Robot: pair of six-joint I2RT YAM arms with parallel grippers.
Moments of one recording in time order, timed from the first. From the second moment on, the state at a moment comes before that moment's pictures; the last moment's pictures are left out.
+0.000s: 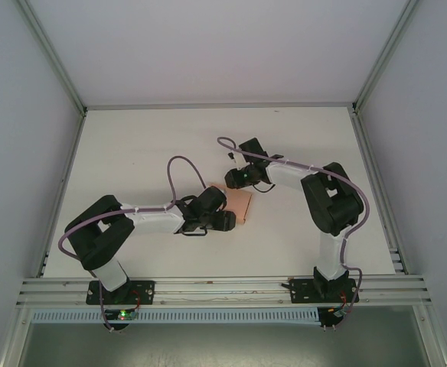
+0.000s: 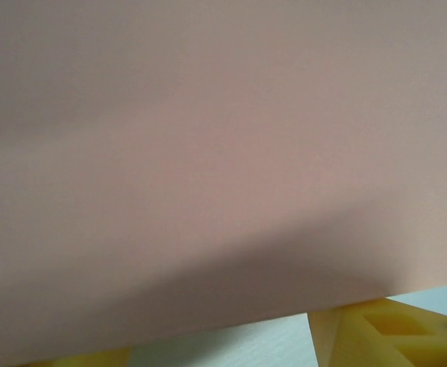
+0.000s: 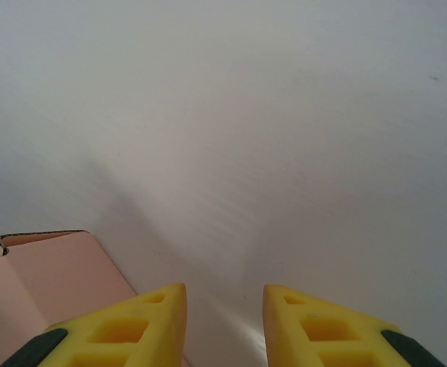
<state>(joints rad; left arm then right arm) -0.84 1.67 0.81 -0.09 0.10 -0.70 0.50 1.92 1.17 -0.28 -0.29 0.22</state>
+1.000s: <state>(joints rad) -0.78 1.69 0.78 0.05 0.09 -0.63 0.43 1.81 1.01 -0.13 -0.25 0.29</state>
